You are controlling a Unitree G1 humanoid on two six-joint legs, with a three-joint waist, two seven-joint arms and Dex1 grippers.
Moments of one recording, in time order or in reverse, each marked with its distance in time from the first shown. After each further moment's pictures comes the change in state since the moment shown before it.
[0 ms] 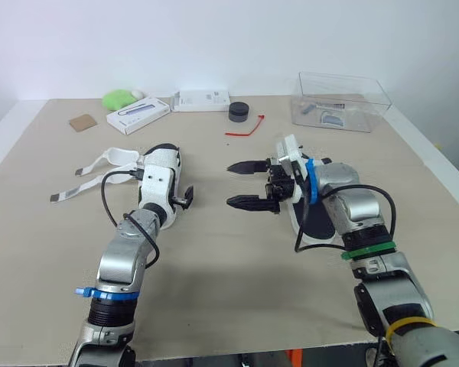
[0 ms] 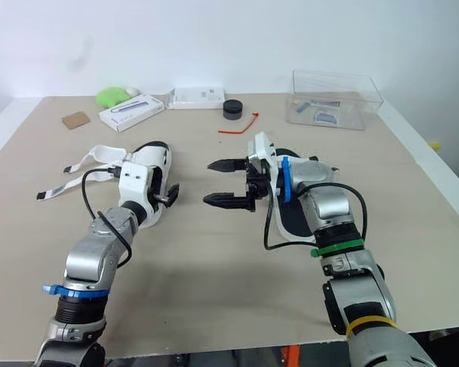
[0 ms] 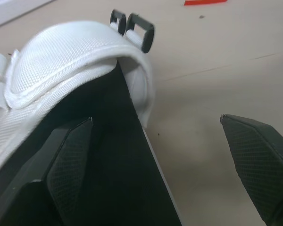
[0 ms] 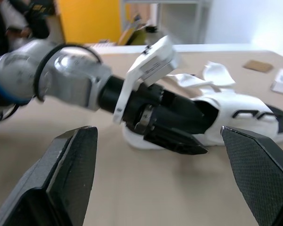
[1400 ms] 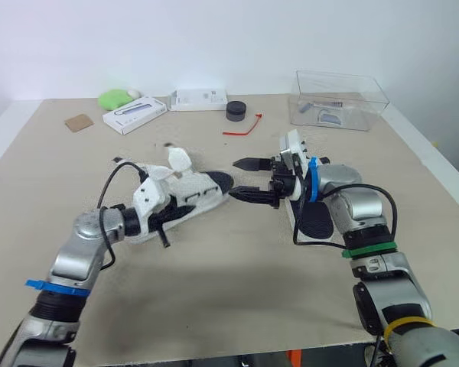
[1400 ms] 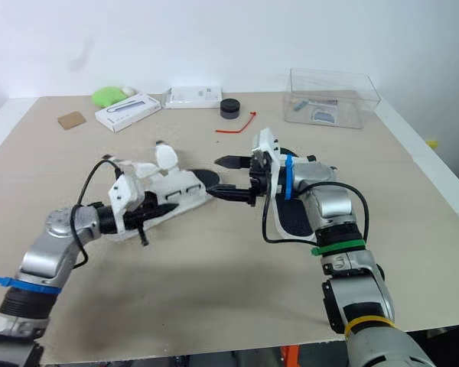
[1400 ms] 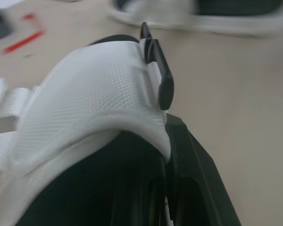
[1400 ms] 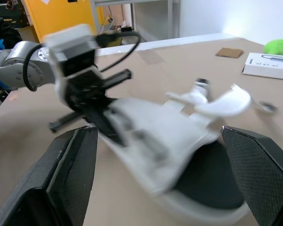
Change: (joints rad) left arm 0.094 0.470 -0.094 0.130 -0.177 -0.618 -0.964; right arm 0.030 -0.007 -0.020 -0.023 -0.023 0.039 -0.033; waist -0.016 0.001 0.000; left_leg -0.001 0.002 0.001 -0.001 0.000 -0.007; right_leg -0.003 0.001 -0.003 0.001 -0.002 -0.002
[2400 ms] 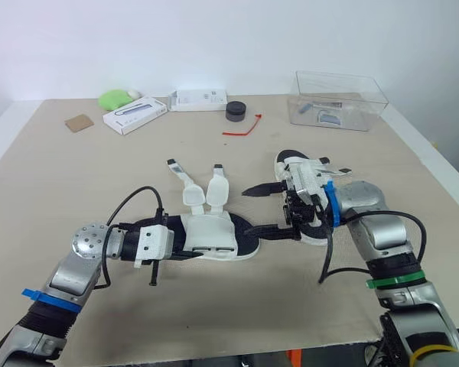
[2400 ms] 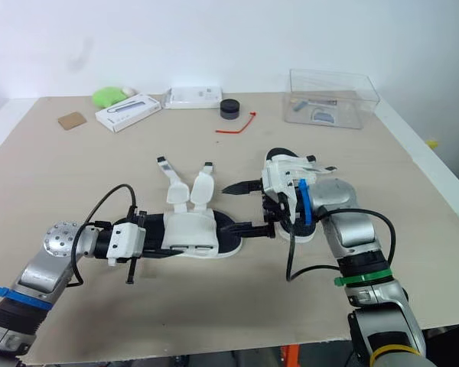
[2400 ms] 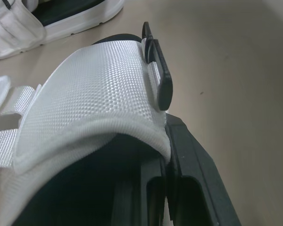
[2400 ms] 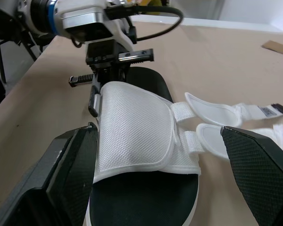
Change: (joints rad) left arm 0.064 0.027 -0.094 -0.011 0.031 -0.241 -0.180; right arm 0.195 -0.141 0.030 -0.255 -0.010 -0.134 0.133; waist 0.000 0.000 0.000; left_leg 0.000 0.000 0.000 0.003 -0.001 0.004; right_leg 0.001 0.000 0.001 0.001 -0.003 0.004
